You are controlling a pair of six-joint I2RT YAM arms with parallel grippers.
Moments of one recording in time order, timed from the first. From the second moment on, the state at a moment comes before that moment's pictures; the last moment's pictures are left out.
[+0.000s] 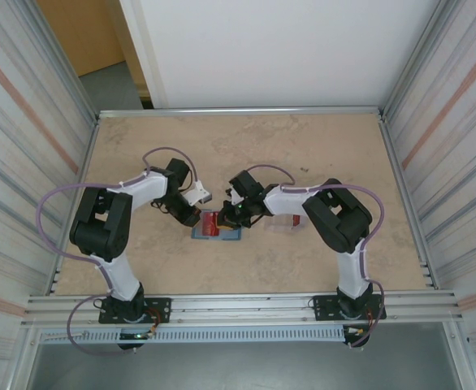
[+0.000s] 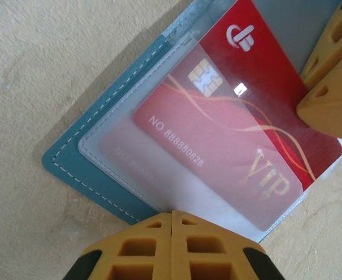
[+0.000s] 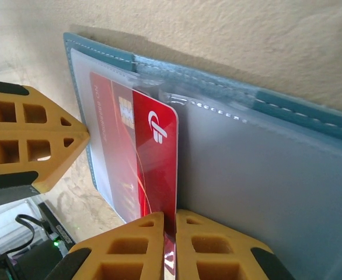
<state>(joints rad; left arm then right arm) -0.34 1.78 1.06 -0.79 0.35 0.48 0.78 2.00 1.16 -0.17 -0.55 0.90</state>
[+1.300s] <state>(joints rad) -0.31 1.79 1.09 -0.82 0.35 0.46 0.82 2.04 1.25 -0.23 -0.54 0.90</state>
